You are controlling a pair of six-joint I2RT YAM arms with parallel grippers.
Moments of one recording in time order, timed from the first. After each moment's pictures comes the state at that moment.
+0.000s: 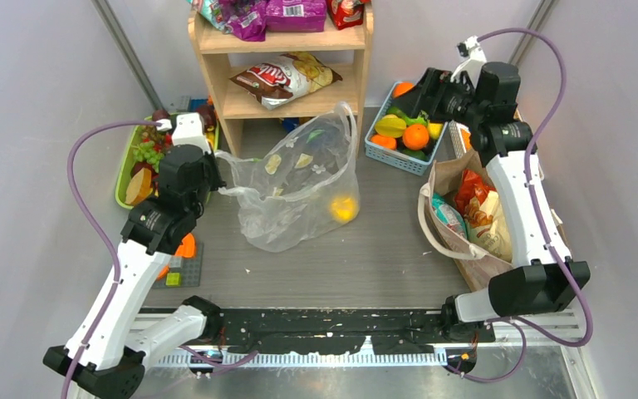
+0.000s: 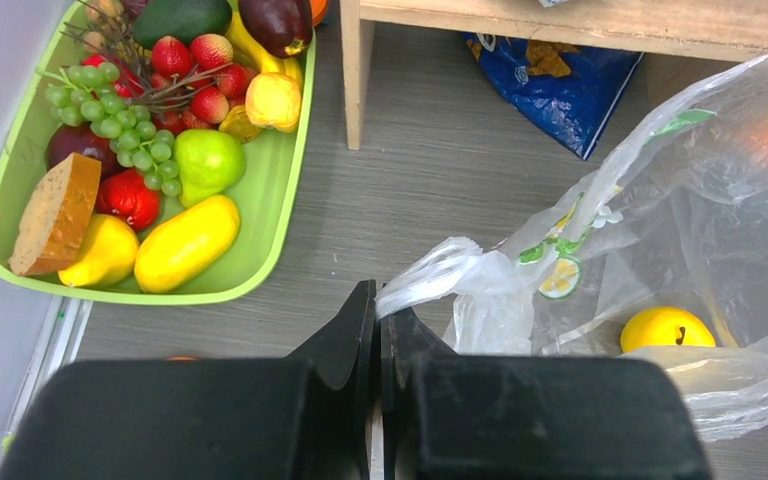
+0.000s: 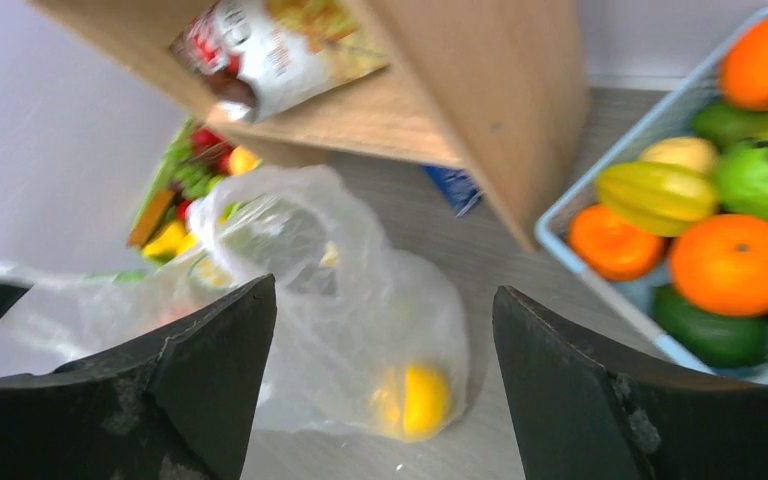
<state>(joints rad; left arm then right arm) -0.42 0.95 1.25 -0.68 -0.48 -0.25 0.07 1.41 1.56 -0.41 -0.57 0.38</state>
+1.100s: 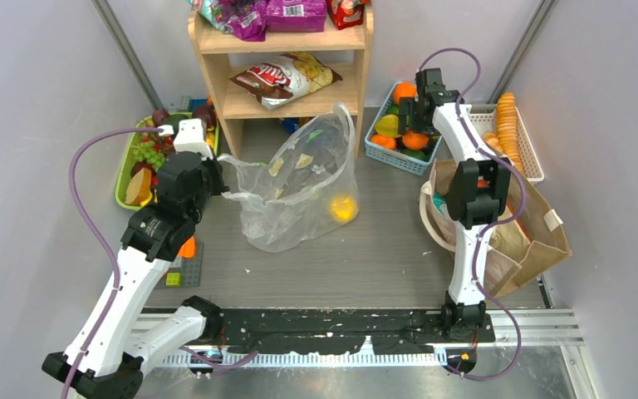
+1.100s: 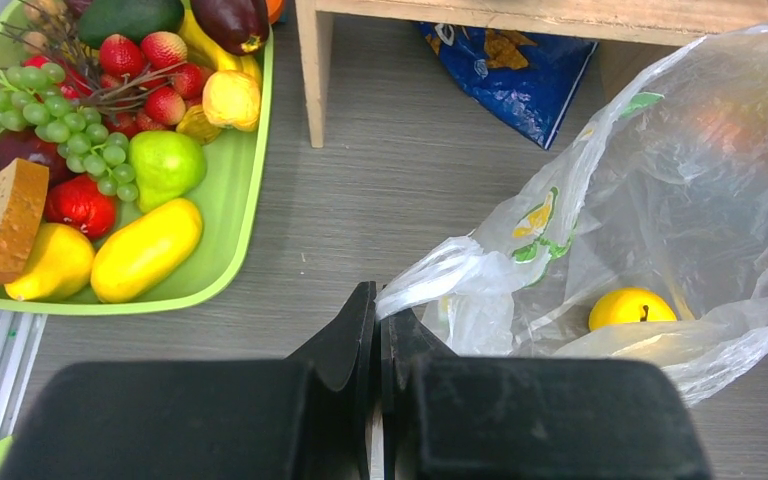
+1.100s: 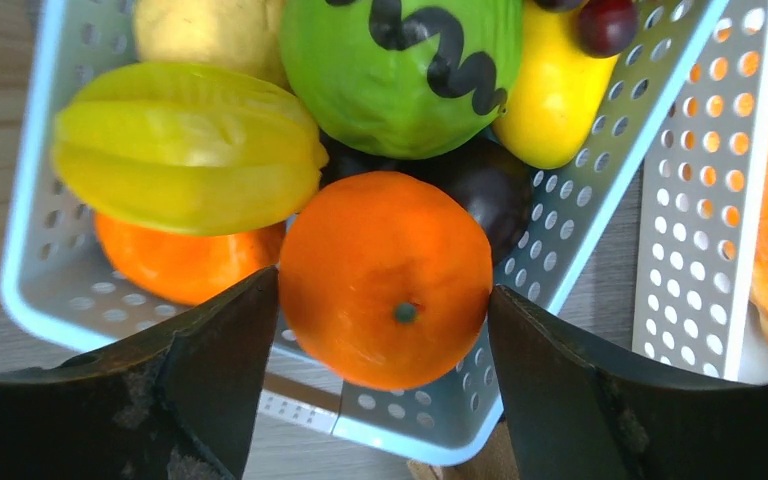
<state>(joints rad) -0.42 0.90 1.18 -0.63 -0.40 -0.26 0.10 2.18 2.06 -0.79 0.15 0.13</state>
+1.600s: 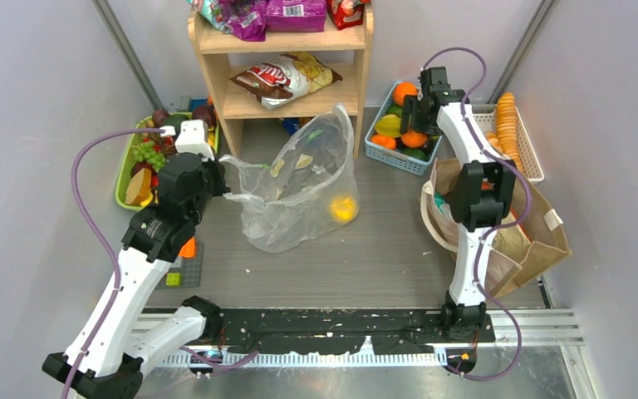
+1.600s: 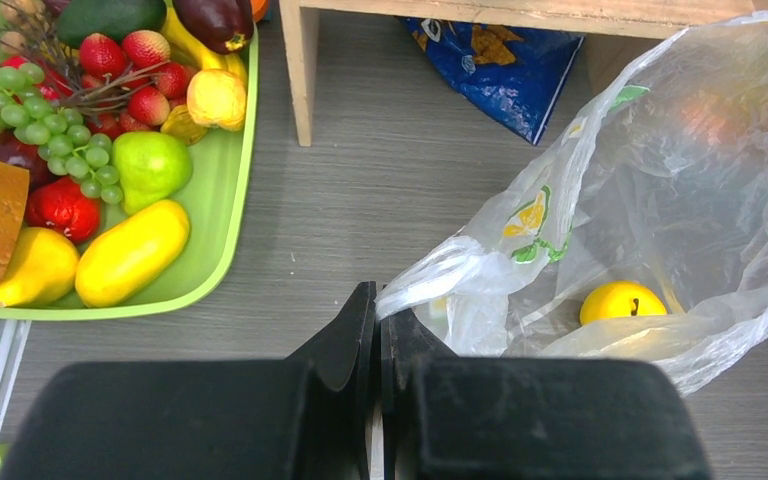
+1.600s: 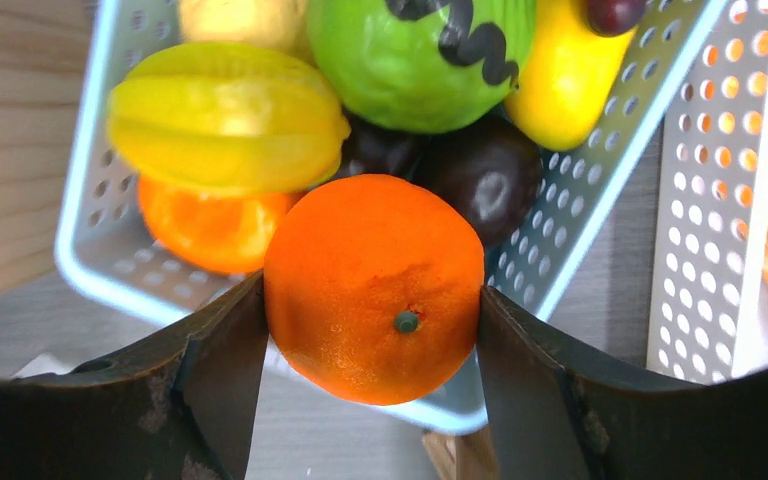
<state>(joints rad) -0.42 0.90 1.16 -0.62 -0.38 -0.26 0.09 2.19 2.06 -0.80 0.09 0.16</state>
